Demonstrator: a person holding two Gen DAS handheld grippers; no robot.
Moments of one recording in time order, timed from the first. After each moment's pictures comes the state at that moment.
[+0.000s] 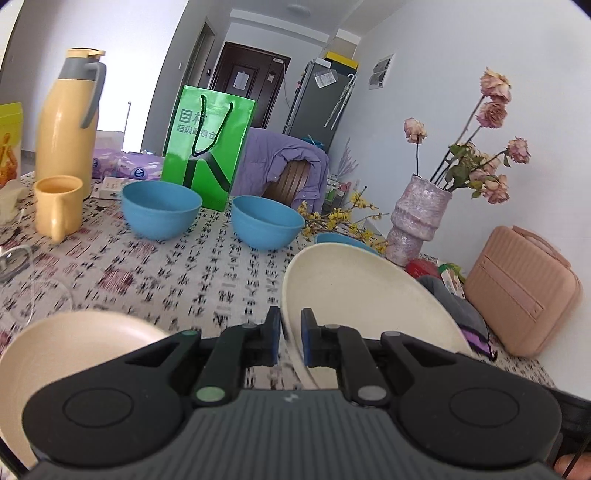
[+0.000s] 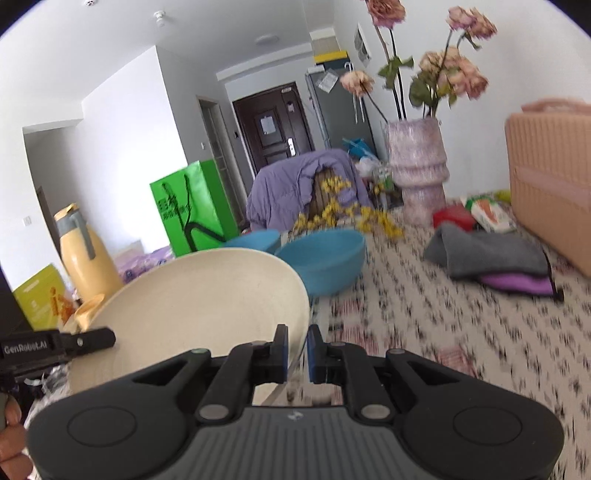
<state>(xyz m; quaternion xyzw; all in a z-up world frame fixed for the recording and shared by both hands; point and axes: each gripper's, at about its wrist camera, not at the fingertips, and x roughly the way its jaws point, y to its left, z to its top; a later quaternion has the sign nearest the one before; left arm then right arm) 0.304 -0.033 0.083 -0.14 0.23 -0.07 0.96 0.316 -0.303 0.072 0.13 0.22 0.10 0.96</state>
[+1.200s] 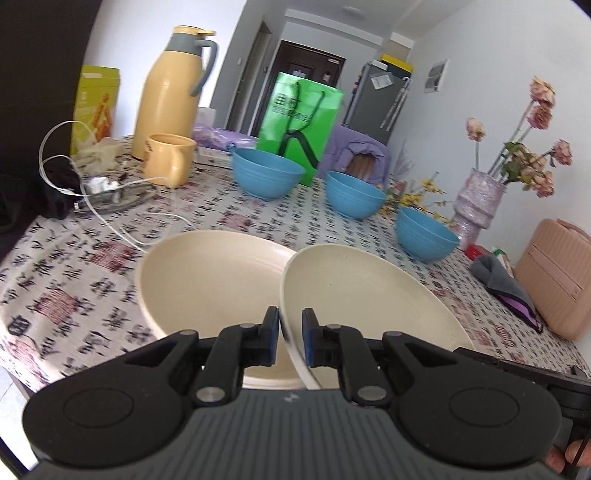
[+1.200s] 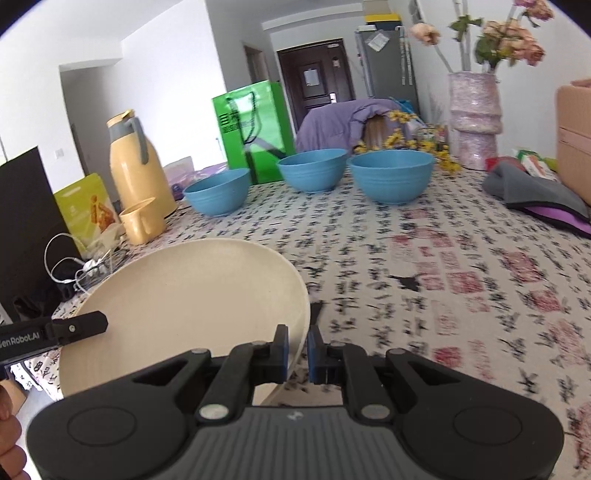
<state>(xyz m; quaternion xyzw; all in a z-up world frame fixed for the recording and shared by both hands) 0.220 0.051 0.031 -0.16 0.25 0.03 0.96 0.269 -0.206 0.021 0.07 0.28 0.16 0.95</state>
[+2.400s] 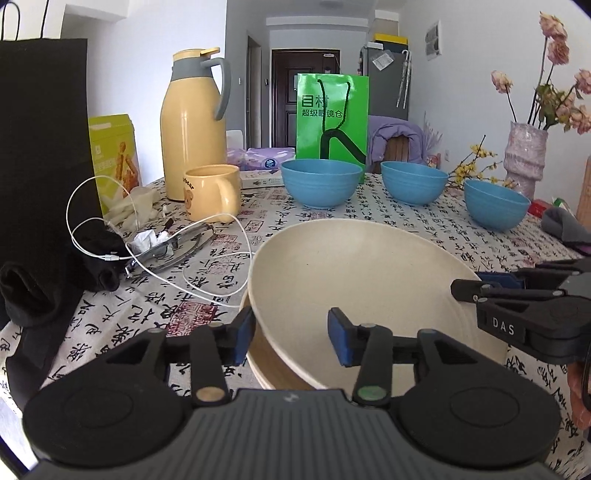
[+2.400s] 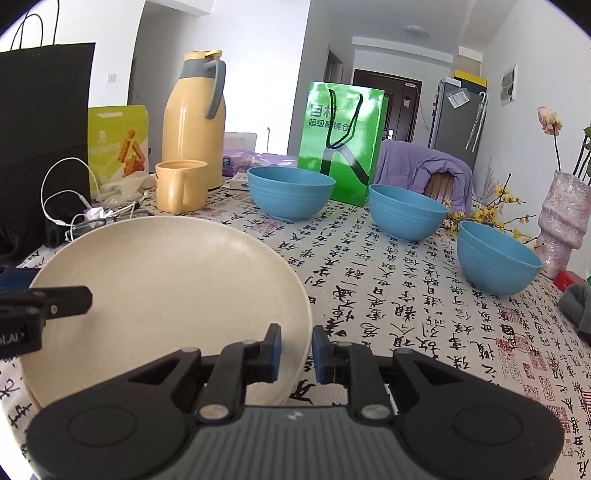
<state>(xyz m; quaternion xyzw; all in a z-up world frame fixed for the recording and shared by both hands) 0.261 0.094 0.016 -0.01 0.25 0.08 0.96 0.334 -0.069 0.013 -0.11 0.22 0.18 0.95</state>
